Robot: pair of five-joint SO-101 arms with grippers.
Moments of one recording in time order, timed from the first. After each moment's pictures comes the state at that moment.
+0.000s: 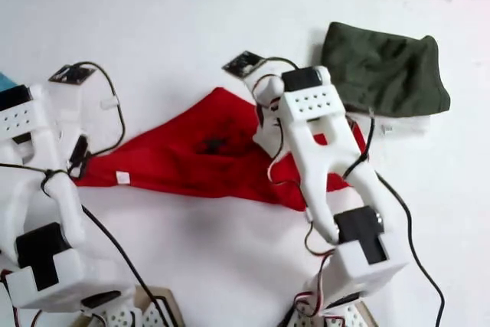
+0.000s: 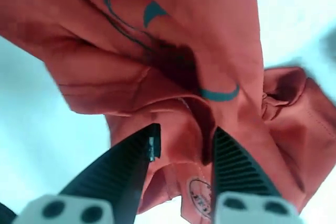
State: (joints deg) left arm -31.7 -1.6 13.4 90.6 -32.3; right arm -18.5 8.8 1.8 87.5 28.7
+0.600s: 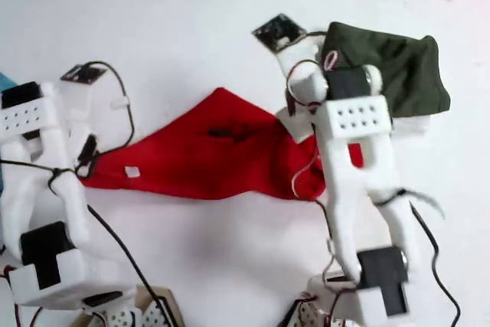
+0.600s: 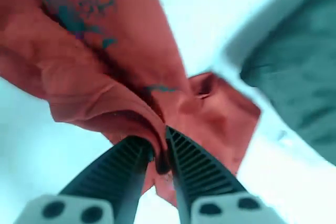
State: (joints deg) left arm -27.2 -1.6 11.2 94.4 -29.9; right arm -12.7 -10.9 -1.4 88.4 28.7
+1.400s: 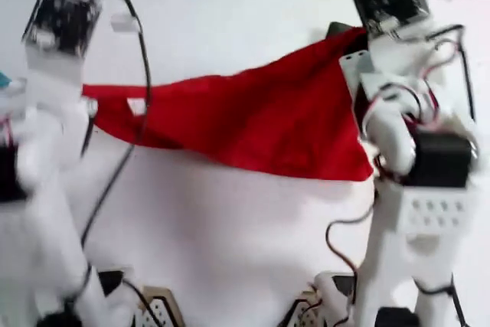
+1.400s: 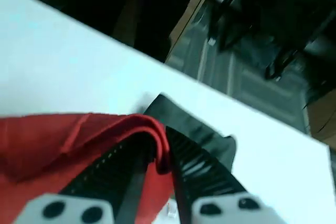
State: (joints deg) left arm -15.2 -34.5 -14.1 101.4 -22.9; right arm -2.1 -30.5 -11.6 74.3 27.2
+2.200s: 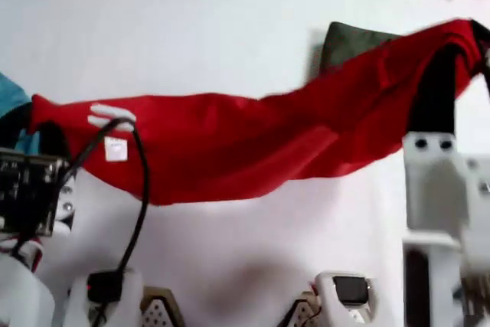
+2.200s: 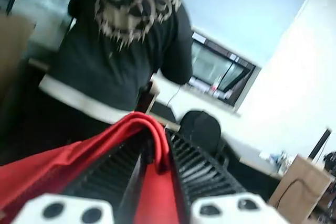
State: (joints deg) left arm -14.3 -55.9 -14.2 94.7 -21.1; right arm -1.8 -45.2 -36.7 74.3 27.2
